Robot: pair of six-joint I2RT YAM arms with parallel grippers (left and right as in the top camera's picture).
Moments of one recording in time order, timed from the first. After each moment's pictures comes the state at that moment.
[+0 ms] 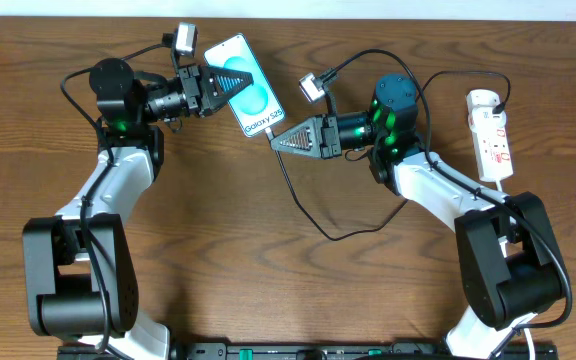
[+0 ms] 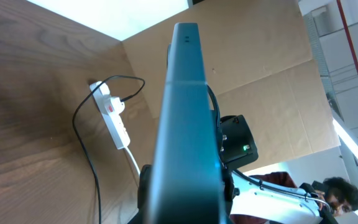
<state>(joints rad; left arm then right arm) 0.04 1.76 1.05 0.85 1.34 -1.30 0.38 1.86 1.07 0.77 -1.38 1.08</state>
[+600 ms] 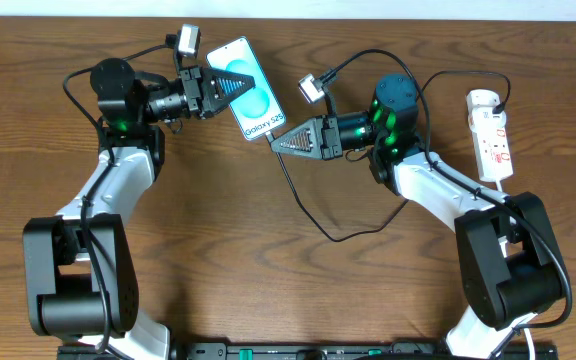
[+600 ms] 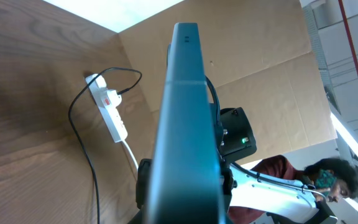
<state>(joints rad) 0.03 1.76 1.05 0.86 1.37 -1.30 0.38 1.86 1.07 0.78 -1.40 1.08</state>
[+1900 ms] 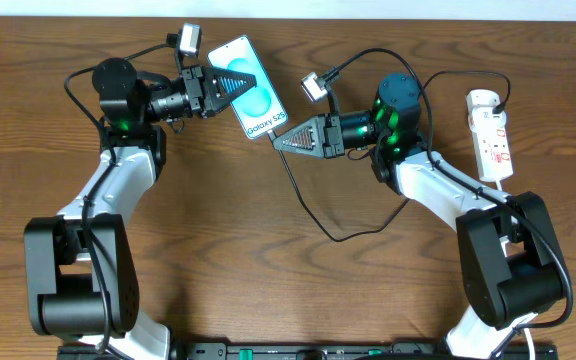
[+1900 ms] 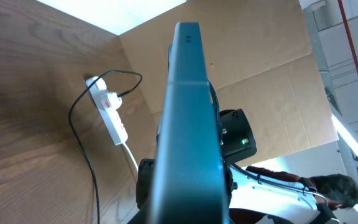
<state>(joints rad) 0.02 1.76 1.05 0.86 1.35 -1.30 0.36 1.86 1.07 0.79 -1.40 1.08</state>
